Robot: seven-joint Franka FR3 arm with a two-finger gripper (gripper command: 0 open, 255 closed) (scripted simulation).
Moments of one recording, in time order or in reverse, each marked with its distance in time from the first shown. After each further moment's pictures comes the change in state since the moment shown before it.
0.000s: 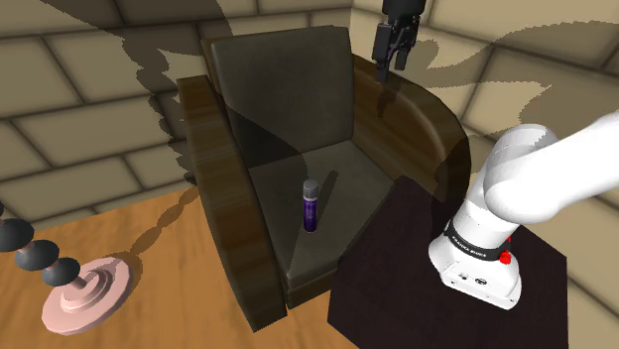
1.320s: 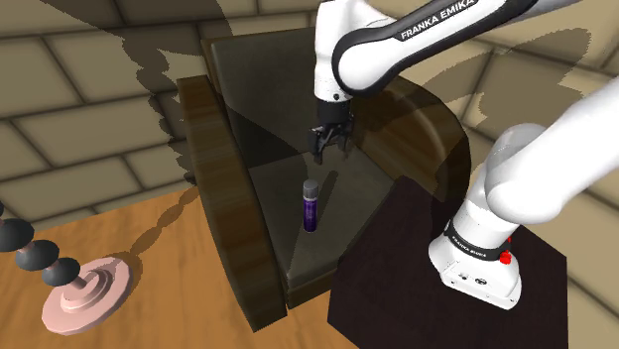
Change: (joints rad) arm 0.035 0.325 0.188 -0.294 0.107 0.646 0.251
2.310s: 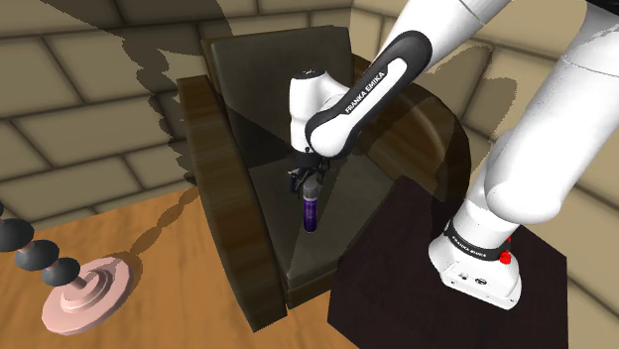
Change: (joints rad) arm -0.008 0.409 0.081 0.018 -0.056 0.404 0.160
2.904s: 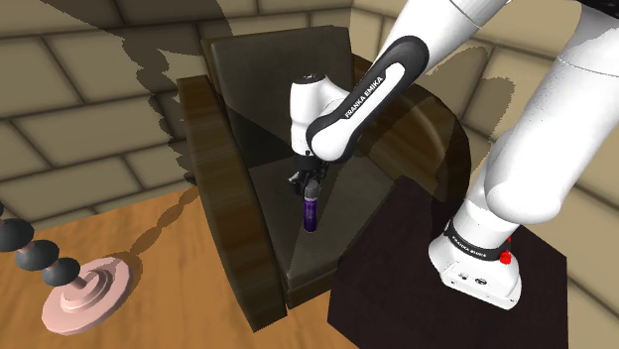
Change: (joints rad) arm 0.001 0.019 0.002 -0.009 -0.006 0.032 0.006
